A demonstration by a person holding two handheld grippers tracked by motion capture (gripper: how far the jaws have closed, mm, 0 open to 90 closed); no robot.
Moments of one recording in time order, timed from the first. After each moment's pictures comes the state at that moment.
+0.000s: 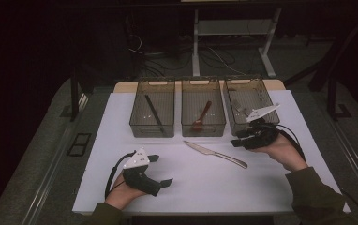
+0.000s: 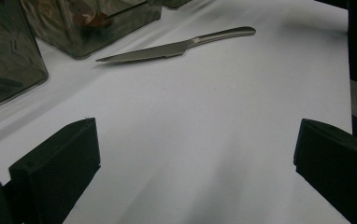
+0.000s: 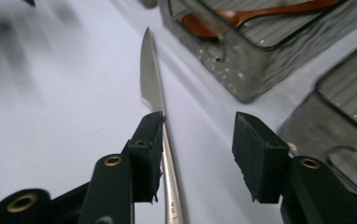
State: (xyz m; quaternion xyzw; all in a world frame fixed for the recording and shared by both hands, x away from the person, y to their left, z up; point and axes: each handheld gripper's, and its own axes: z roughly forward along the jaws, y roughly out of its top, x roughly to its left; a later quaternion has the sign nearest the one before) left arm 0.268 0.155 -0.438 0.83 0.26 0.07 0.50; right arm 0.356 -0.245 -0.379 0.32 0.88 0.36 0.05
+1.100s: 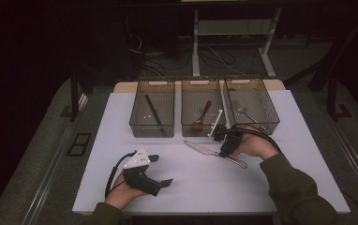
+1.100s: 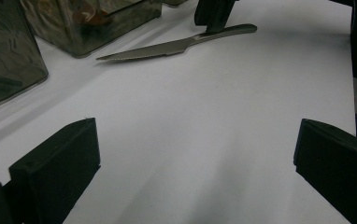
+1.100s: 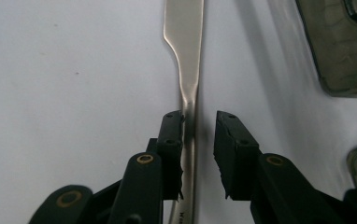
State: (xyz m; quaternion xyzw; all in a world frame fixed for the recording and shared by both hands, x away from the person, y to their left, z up) left arm 0.269 0.154 -0.439 0.83 0.25 0.07 0.49; right arm 0.382 -0.154 -0.408 0.20 0.98 0.08 0.02
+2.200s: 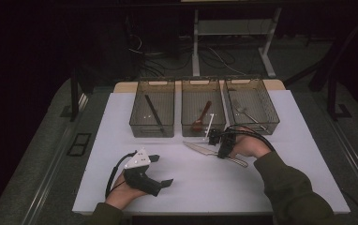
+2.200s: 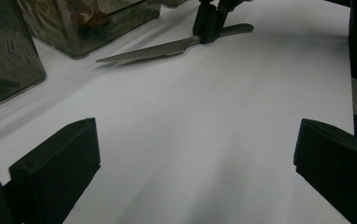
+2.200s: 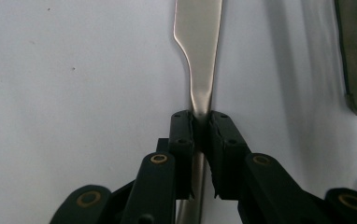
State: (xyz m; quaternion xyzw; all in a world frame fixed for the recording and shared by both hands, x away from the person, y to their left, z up) left arm 0.268 0.153 -0.439 0.83 0.25 0.07 0.49; right arm 0.383 -0.140 -0.418 0.16 0.99 0.04 0.02
